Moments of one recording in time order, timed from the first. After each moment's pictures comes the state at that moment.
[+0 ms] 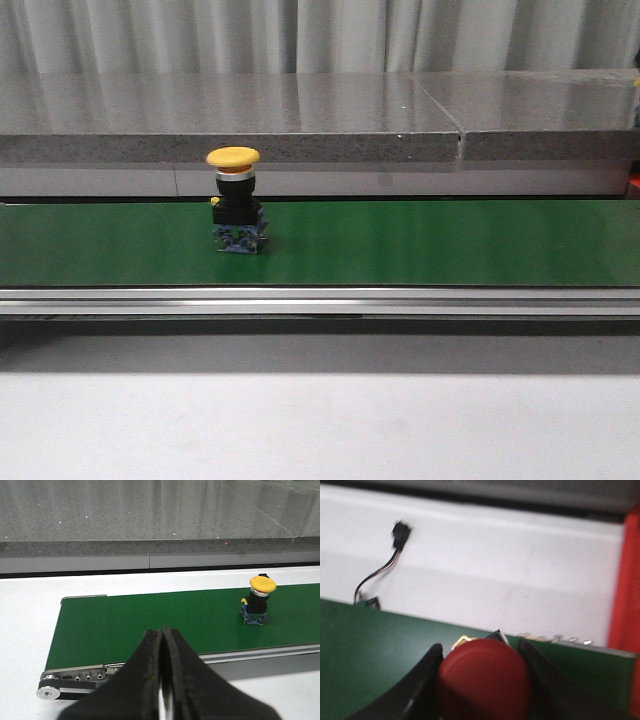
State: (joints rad) left arm -0.09 0.14 -0.47 -0.18 0.67 0.09; right arm -0.19 1.51 -1.27 0.45 0.76 -0.48
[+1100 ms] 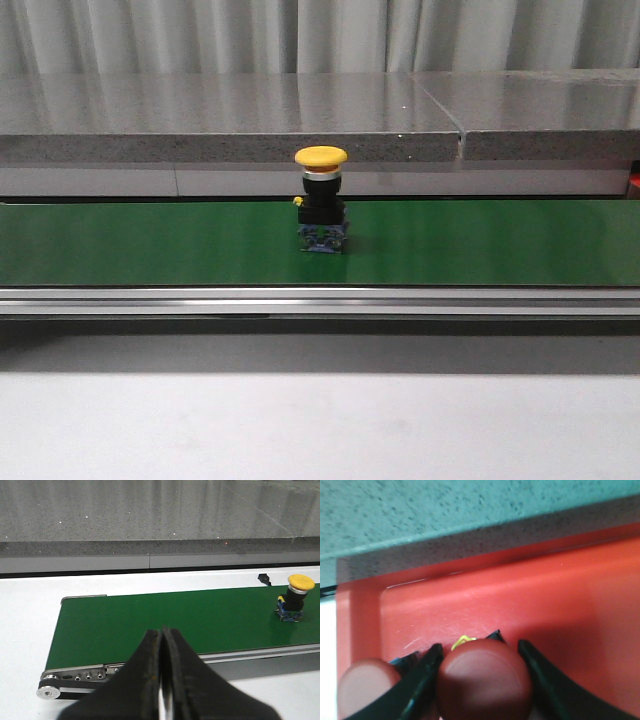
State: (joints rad) left arm -0.09 0.14 -0.47 -0.18 0.67 0.09; right arm -0.56 2.22 -1.91 0.44 0.76 -0.48
